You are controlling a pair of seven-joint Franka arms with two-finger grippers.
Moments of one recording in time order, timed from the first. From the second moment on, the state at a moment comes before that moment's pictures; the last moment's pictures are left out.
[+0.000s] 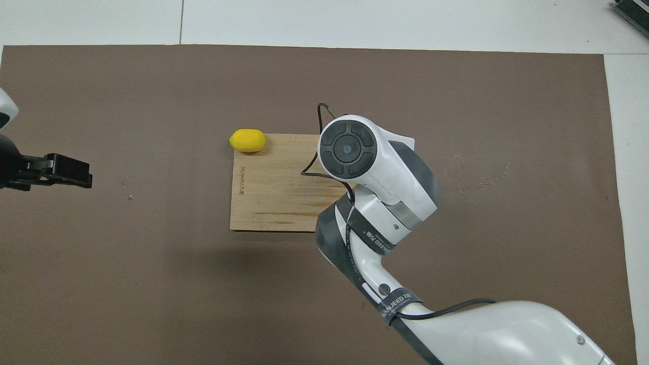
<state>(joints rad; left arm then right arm) 0.04 -0.08 -0.13 -1.65 -0.02 1.53 -0.06 0.50 0.42 0.05 -1.57 -0.36 2.08 1.72</state>
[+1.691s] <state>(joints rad) 0.04 -0.08 -0.13 -1.65 -0.02 1.53 -0.06 0.50 0.42 0.05 -1.56 -0.38 2.08 1.72</state>
